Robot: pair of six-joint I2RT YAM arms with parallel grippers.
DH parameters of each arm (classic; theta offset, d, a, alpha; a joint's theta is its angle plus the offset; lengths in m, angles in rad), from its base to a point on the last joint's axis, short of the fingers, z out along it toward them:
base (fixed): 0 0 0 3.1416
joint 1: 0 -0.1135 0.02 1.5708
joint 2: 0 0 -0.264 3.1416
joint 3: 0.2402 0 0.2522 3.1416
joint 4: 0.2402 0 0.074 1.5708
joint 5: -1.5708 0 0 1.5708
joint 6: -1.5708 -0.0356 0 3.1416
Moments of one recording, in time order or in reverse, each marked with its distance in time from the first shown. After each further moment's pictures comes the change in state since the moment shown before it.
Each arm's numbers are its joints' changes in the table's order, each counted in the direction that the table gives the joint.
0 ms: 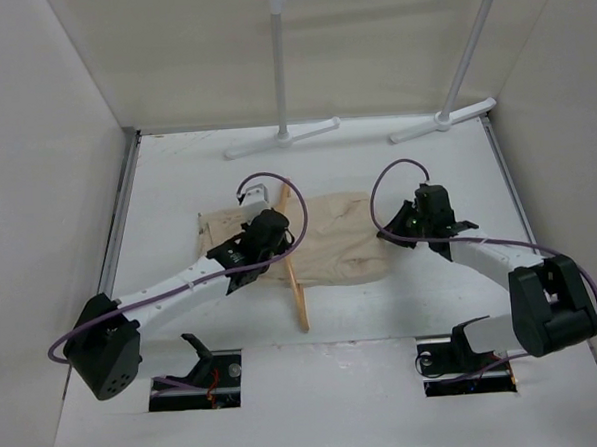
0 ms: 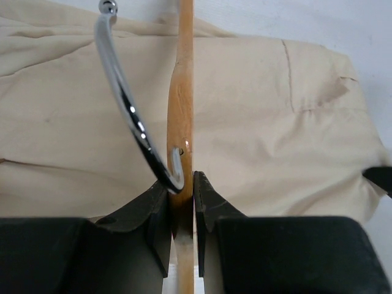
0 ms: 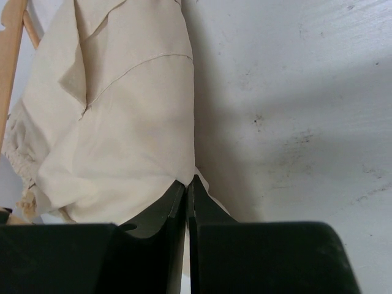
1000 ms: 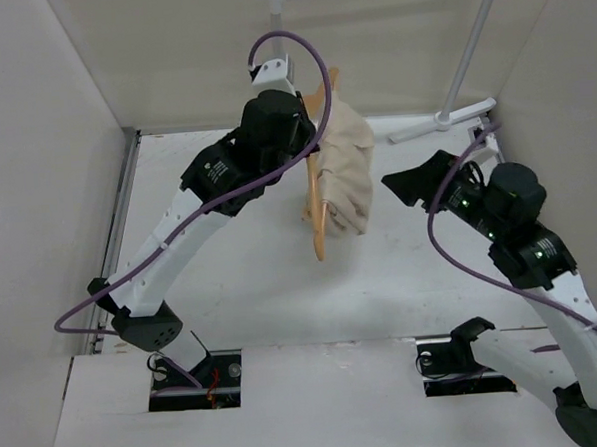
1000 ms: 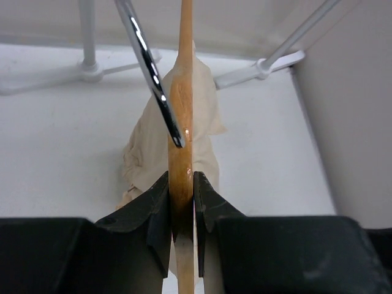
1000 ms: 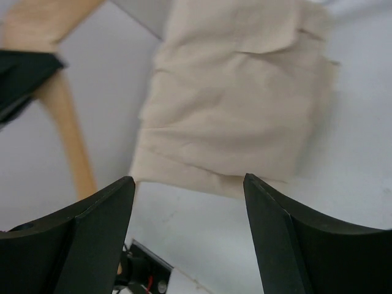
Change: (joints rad) left arm 0.090 0.315 1.249 0.623 0.024 -0.232; right arm -0.131 -0.507 0.438 0.356 -0.047 0.125
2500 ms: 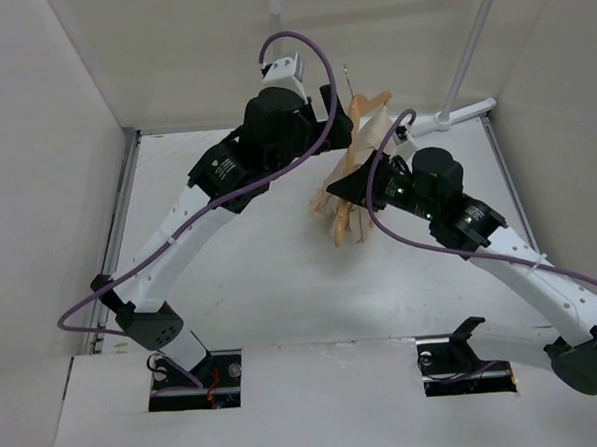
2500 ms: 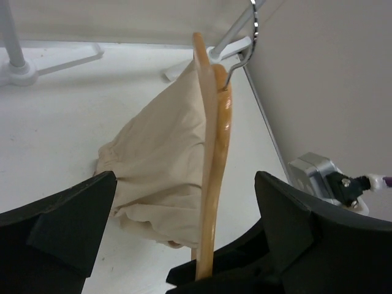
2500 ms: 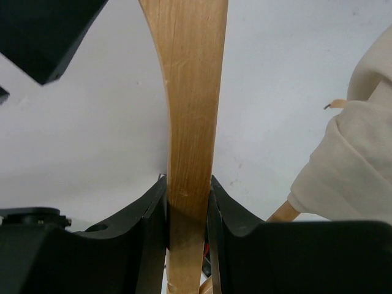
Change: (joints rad) left arm -0.021 0.077 0.078 -0.064 -0.199 0.013; right arm -0.274 0.275 0.072 -0.192 0.021 -0.185
